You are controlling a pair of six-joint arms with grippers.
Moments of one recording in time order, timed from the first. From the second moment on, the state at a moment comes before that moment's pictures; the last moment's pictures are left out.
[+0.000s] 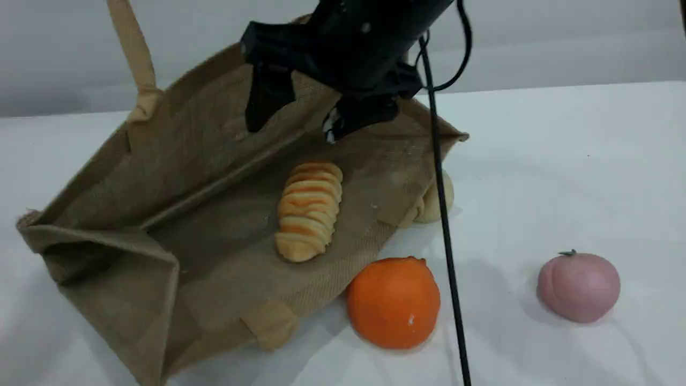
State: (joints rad) left arm -0.16 1.74 -1.77 -0.58 1.17 0.82; right arm 0.55 2.01 -1.38 0.71 0.48 -0.25
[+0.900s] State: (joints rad) left arm -0.16 1.74 -1.77 -0.58 1.17 0.82; right arm 0.29 1.54 -1.38 0.25 1.05 -0.17
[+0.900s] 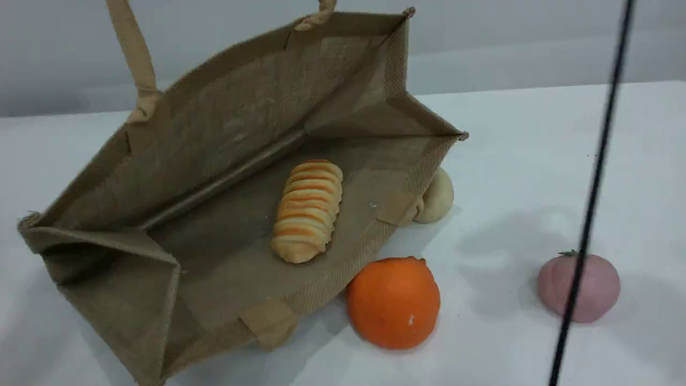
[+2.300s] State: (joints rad) left arm -0.16 1.74 -1.77 -0.58 1.18 0.82; right arm 0.29 1.88 -1.07 0.06 0.81 -0.16
